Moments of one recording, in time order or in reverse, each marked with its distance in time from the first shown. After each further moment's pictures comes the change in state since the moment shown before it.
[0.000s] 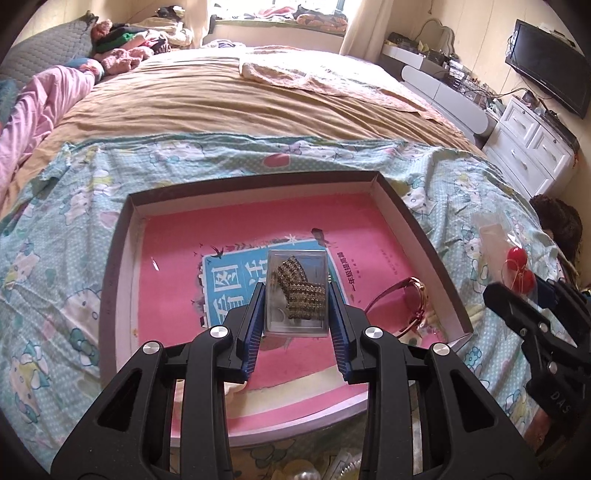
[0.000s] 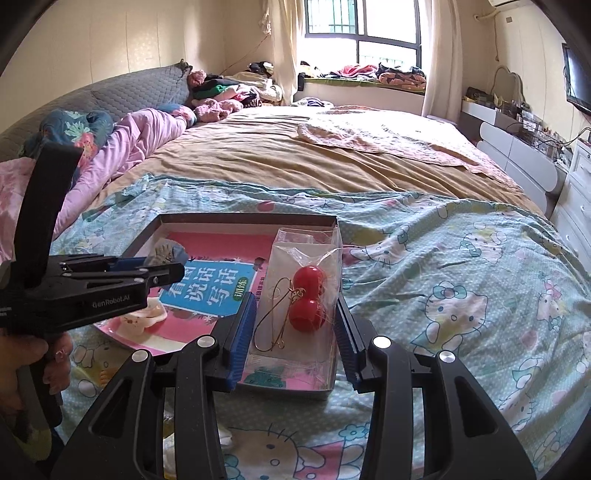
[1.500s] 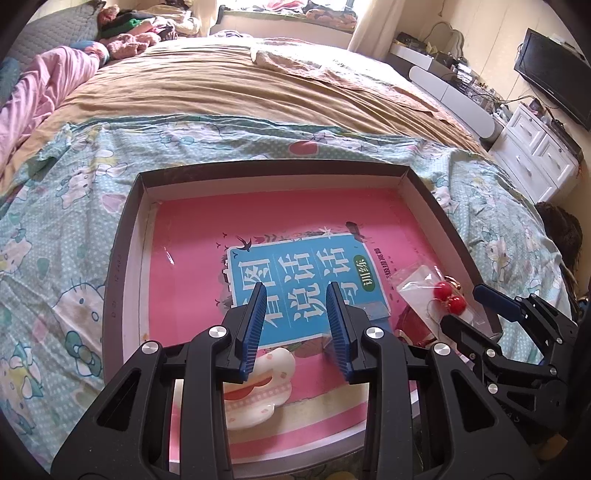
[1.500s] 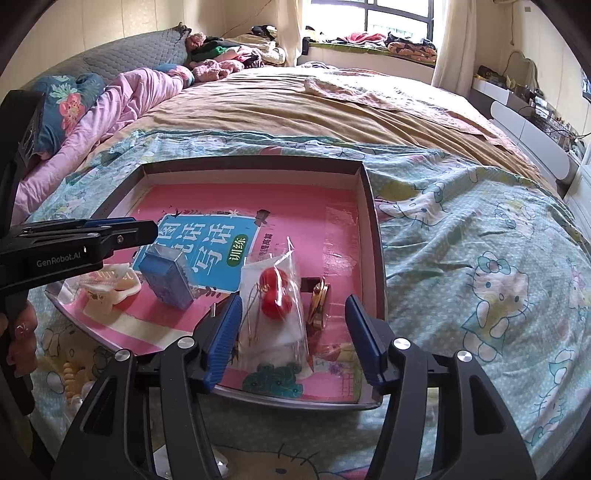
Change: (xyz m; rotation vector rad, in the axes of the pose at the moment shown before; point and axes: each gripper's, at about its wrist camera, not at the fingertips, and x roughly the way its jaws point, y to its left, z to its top) left arm 0.017 0.038 -0.002 -0.042 0.015 -0.021; right arm 0.062 0.018 -0.019 -0.017 0.134 -0.002
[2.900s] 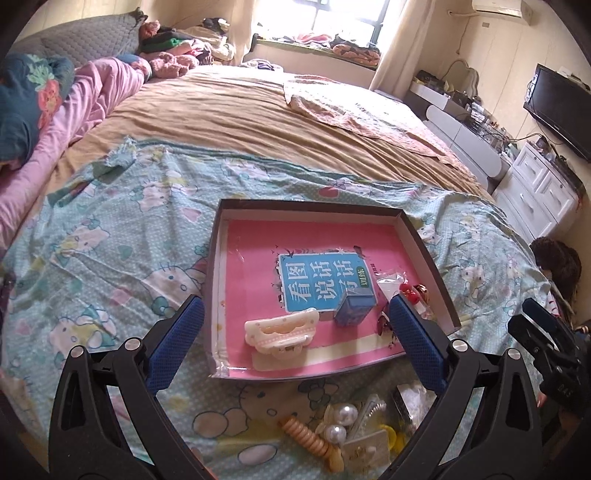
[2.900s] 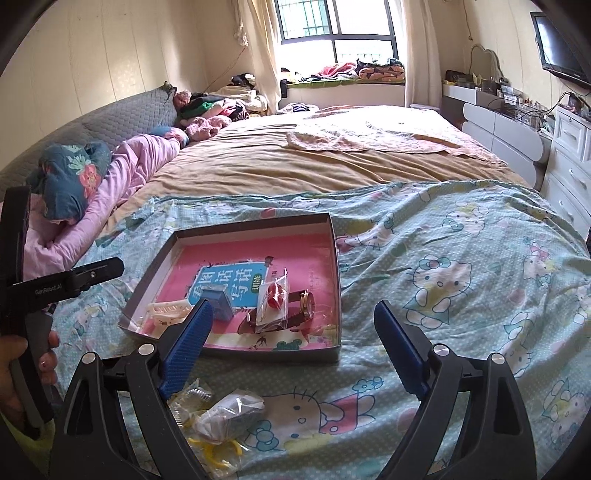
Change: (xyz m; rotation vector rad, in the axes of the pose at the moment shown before) left arm -0.118 0.014 -0.017 -0.078 -0.128 0.065; right arm -0.128 -0.016 -0.010 0.144 -0.170 0.033
